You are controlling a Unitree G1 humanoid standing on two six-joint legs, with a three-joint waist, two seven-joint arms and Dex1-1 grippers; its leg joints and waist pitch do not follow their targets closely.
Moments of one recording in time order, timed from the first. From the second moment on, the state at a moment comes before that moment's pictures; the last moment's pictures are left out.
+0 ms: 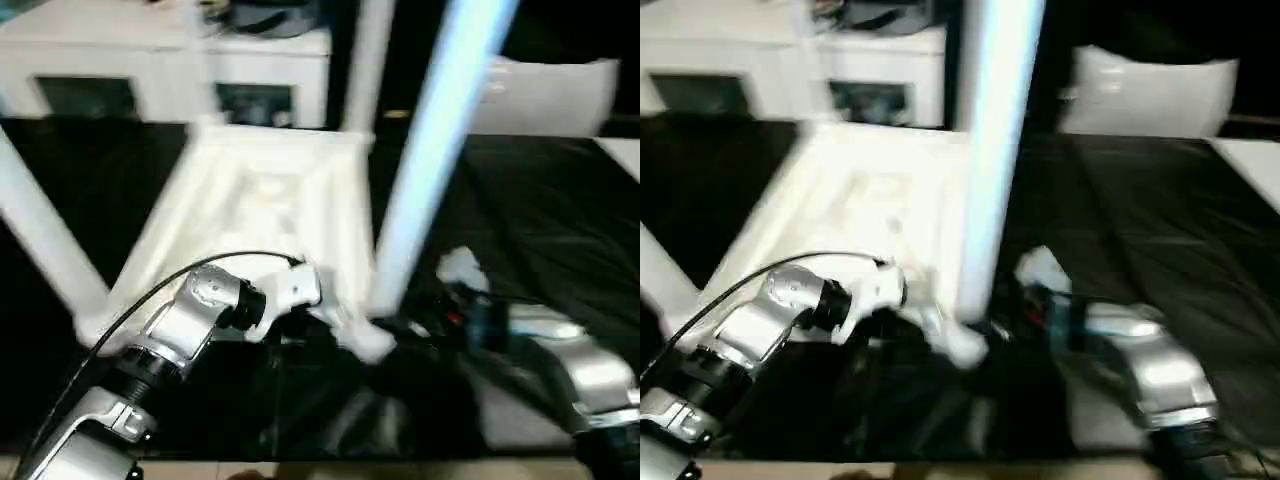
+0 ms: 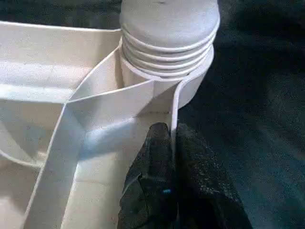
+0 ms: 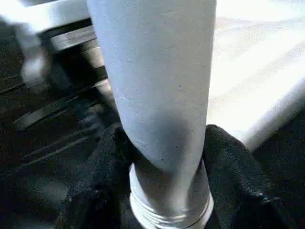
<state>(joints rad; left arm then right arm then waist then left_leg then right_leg) -0.54 0.31 -0.37 0.39 0.02 0.35 -1.08 -0.24 -0.34 0.09 0.02 0.28 0.47 0.83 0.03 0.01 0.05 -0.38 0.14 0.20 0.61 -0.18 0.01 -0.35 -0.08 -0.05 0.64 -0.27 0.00</state>
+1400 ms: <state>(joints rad) -0.59 0.39 -0.41 0.48 0.03 0.07 -1.29 -0.24 -0.51 0.13 0.07 0.28 0.26 1.14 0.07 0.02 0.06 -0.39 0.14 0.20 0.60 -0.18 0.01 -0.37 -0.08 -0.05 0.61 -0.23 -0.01</state>
